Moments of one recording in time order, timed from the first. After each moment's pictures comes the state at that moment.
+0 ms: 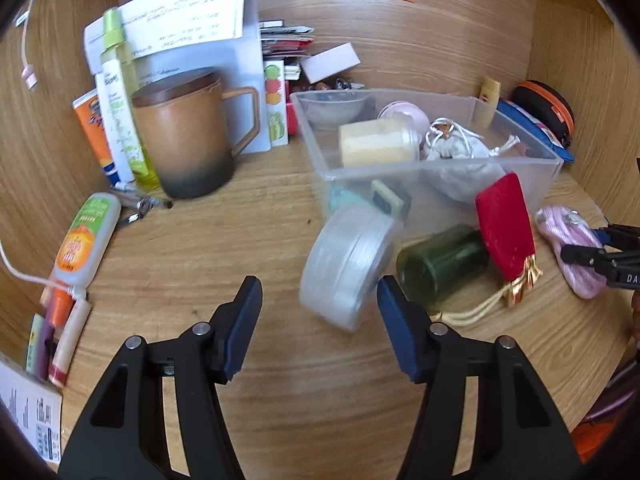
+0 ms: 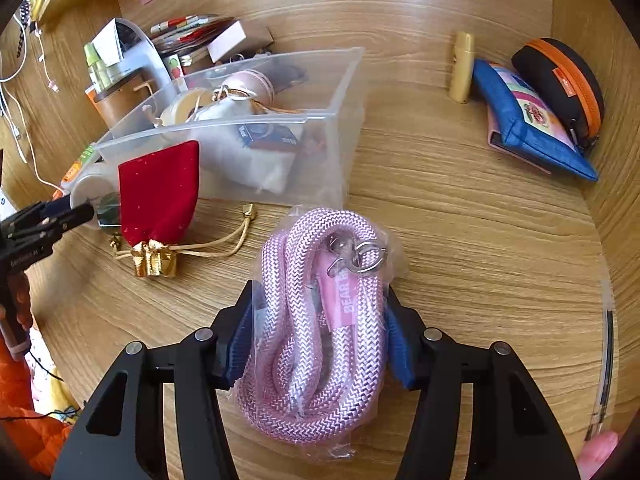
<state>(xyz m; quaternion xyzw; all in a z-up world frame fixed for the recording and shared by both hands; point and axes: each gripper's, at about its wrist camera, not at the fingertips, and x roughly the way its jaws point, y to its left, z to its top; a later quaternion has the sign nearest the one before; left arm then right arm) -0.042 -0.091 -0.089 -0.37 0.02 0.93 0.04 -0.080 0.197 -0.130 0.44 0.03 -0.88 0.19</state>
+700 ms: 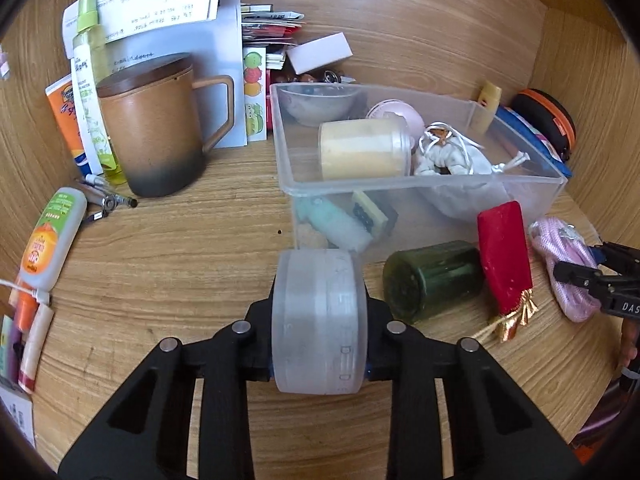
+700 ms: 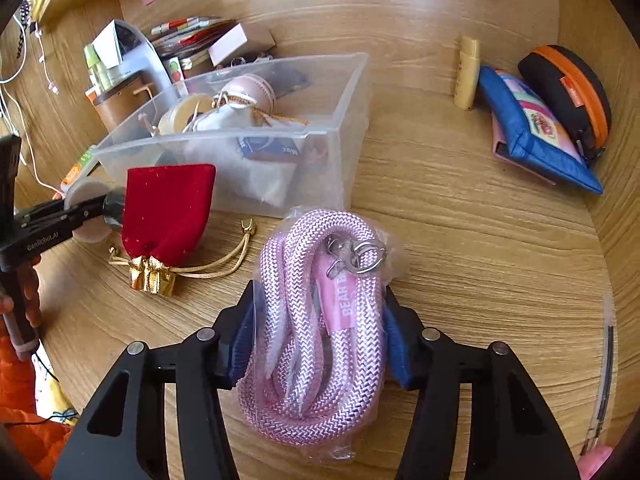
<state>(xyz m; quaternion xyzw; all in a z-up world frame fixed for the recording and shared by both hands) -0.064 -0.079 -0.095 -0.39 -0.03 0.92 0.04 -0.084 0.194 -0.123 0.42 0.03 -0.89 0.19</state>
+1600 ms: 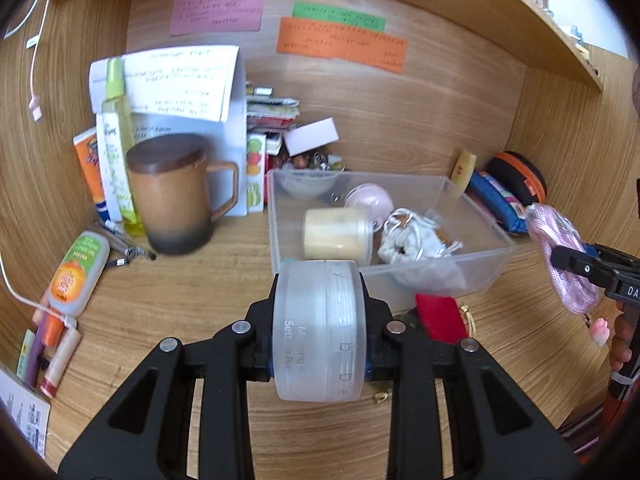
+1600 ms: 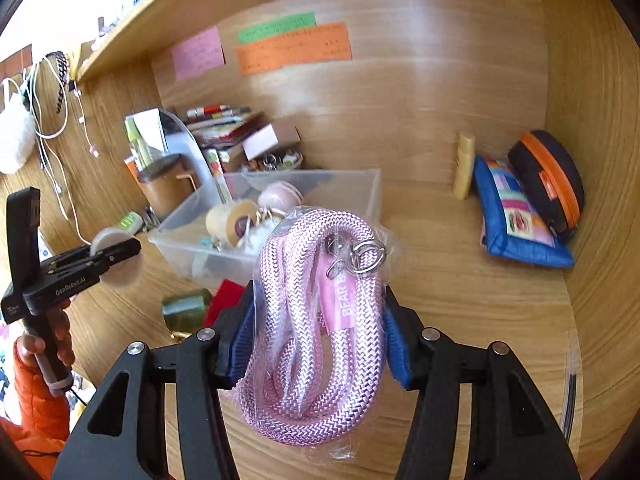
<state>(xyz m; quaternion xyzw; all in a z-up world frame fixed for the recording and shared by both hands) -0.037 -0.075 -0.035 -0.30 -0.05 0.95 0.05 -0.071 0.195 -0.045 0.32 0.00 -0.92 0.22</state>
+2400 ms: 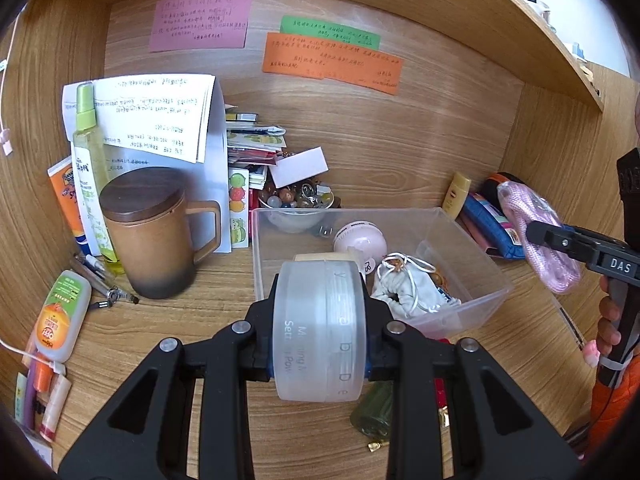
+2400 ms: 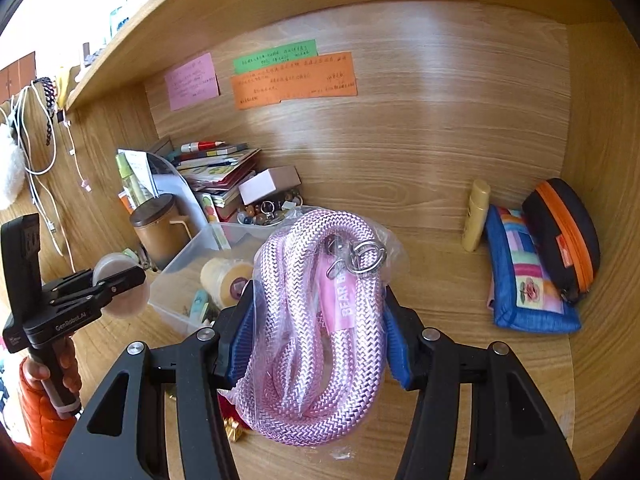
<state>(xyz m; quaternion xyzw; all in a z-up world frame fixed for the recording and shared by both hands) -0.073 -0.079 -0.019 -0.28 -0.06 0.96 0.07 -0.124 0.177 -0.019 0.31 0.00 -0.93 0.22</state>
